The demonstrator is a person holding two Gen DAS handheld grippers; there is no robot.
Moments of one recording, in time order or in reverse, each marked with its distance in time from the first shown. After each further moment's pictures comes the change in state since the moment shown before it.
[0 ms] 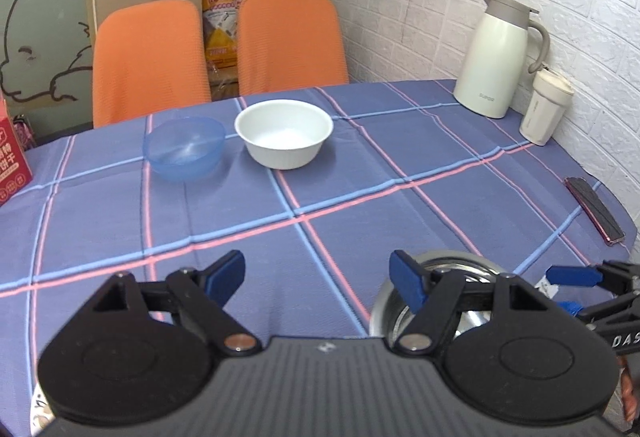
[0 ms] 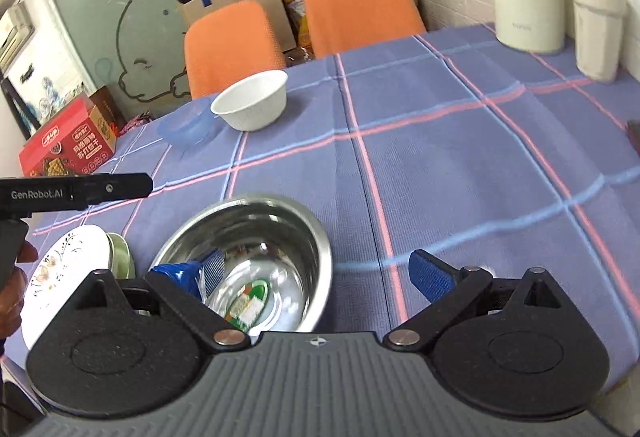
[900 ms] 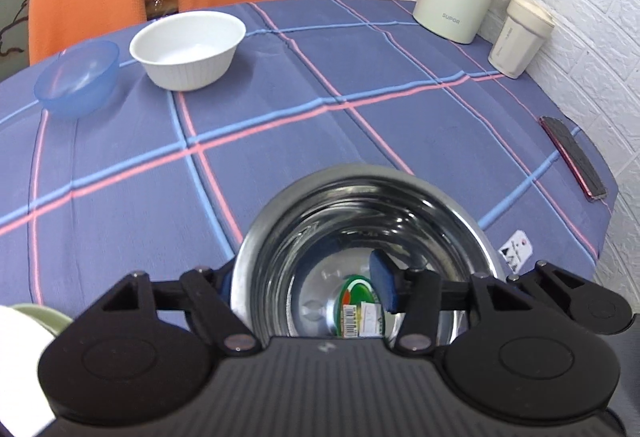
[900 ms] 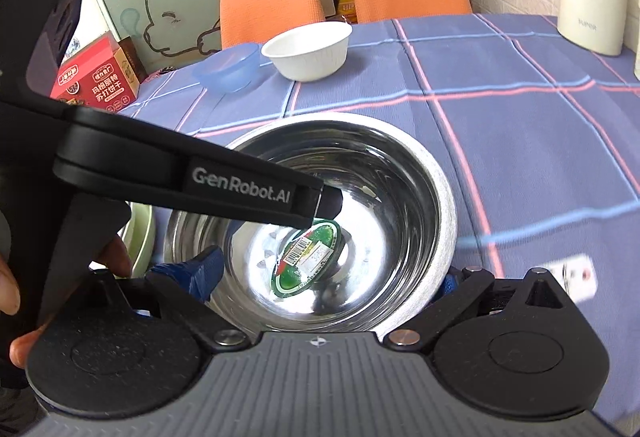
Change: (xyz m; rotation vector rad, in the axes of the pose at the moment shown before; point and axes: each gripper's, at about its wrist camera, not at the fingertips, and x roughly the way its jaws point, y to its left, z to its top) left arm 0.063 -0.055 -0.015 0.004 0.218 -0.137; right arm 0.043 0.041 -0.016 -0.084 0.087 0.037
